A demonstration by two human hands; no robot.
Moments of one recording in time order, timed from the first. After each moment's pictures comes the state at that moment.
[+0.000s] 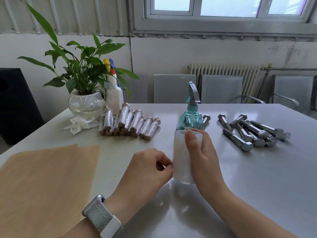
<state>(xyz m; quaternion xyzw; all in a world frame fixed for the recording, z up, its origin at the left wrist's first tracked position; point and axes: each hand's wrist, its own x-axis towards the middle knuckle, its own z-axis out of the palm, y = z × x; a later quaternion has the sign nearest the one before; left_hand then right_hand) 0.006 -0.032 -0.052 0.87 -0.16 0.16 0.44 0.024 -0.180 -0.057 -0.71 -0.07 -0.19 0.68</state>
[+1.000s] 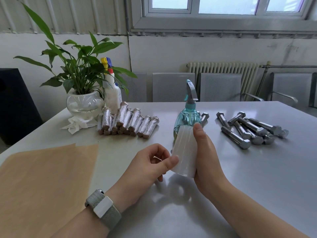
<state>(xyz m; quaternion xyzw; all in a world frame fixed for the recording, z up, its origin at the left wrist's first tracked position) 0.020 -0.031 -0.061 0.74 -0.15 -0.03 0.66 0.028 -0.181 -0.049 -0.59 0.00 -0.08 0.81</state>
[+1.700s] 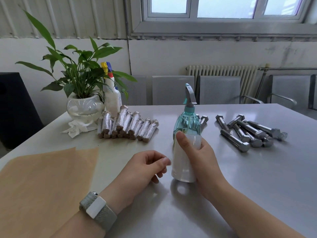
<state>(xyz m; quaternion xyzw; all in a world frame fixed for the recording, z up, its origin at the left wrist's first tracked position) 0.025 -0.025 -0.060 0.75 -0.11 -0.05 0.65 0.033 -0.187 -0.053 -0.65 0.02 -0.09 0.75</state>
